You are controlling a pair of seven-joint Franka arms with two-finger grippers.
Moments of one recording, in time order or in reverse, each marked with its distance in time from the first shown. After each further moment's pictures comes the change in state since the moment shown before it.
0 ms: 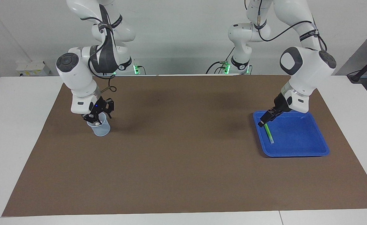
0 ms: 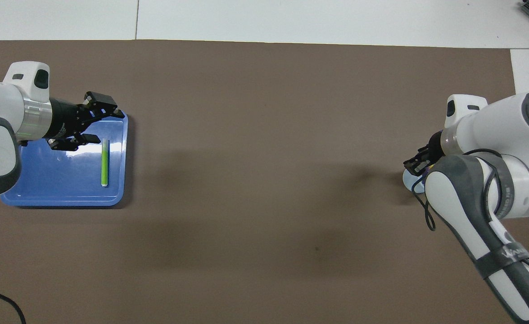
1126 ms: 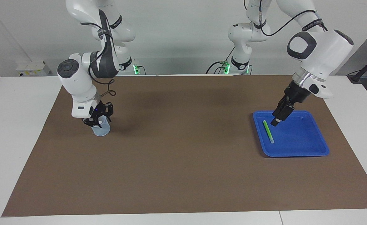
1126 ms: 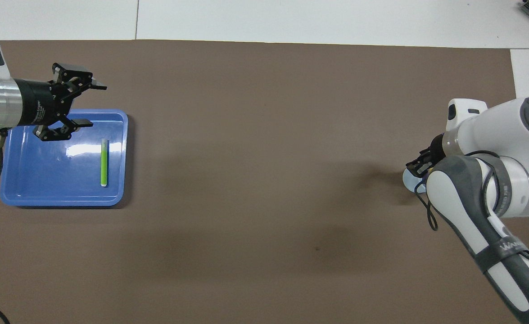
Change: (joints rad) left arm 0.005 -0.044 0.005 0.040 -0.060 0.047 -0.250; right arm -0.024 0.015 -0.005 -0.033 -0.001 0.035 -0.029
